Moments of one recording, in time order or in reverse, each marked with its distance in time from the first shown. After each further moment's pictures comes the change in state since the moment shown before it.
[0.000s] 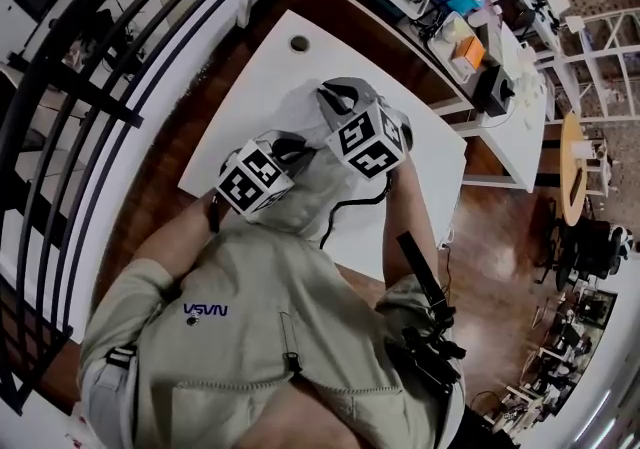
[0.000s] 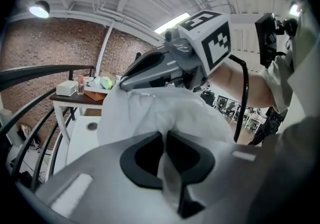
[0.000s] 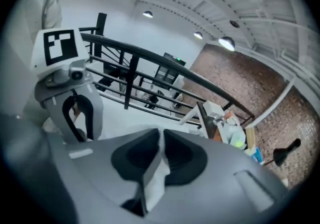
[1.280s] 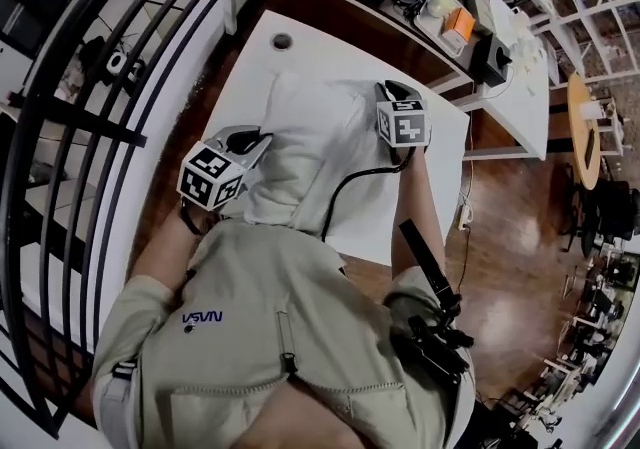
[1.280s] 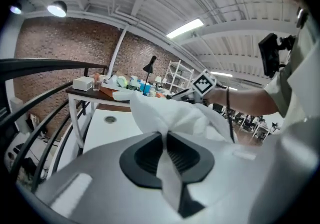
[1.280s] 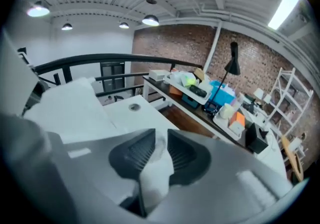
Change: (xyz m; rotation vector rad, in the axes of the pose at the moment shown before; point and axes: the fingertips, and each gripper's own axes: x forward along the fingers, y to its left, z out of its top) left arm -0.036 0.059 -0.036 -0.101 -0.036 0.098; right arm -0.011 -0.073 -0.207 0.718 0.121 -0.365
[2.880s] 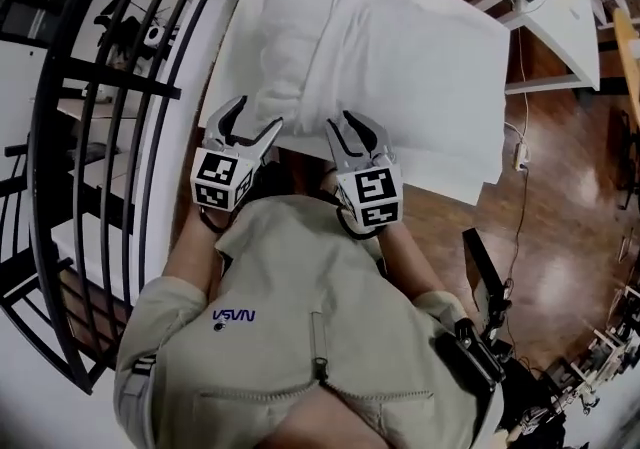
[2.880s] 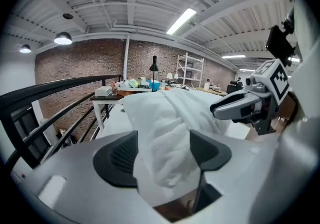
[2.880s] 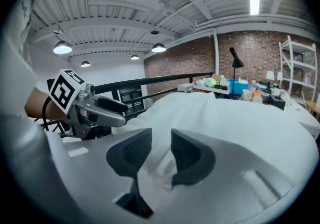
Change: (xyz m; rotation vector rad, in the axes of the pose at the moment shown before) left arm -0.069 -0.081 -0.080 0.128 0.015 0.278; right arm -0.188 0.234 -0.113 0.177 -0.275 0.251
